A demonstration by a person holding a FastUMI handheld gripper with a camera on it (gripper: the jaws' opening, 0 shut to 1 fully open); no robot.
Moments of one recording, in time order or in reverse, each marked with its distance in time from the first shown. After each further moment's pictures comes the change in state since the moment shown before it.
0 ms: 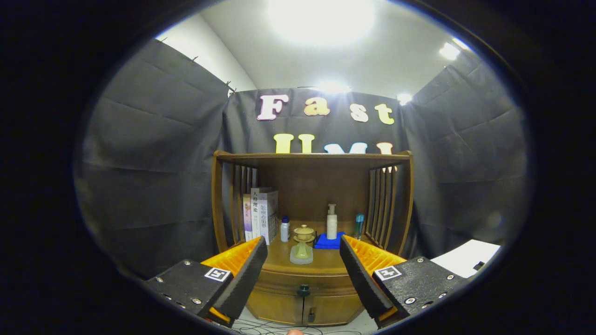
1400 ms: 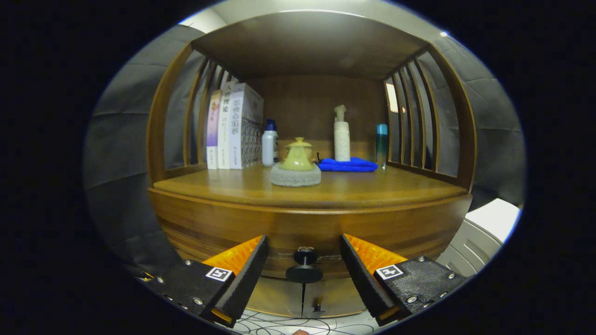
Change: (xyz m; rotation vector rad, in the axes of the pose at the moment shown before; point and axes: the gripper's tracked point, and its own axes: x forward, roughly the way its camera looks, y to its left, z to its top) arm 0.148 0.005 -0.280 0.031 0.214 -0.017
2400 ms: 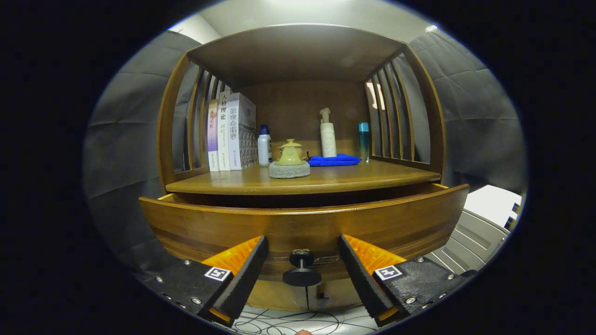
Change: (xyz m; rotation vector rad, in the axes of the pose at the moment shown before) arm -0.032 -0.003 -0.030 0.061 0.015 -0.076
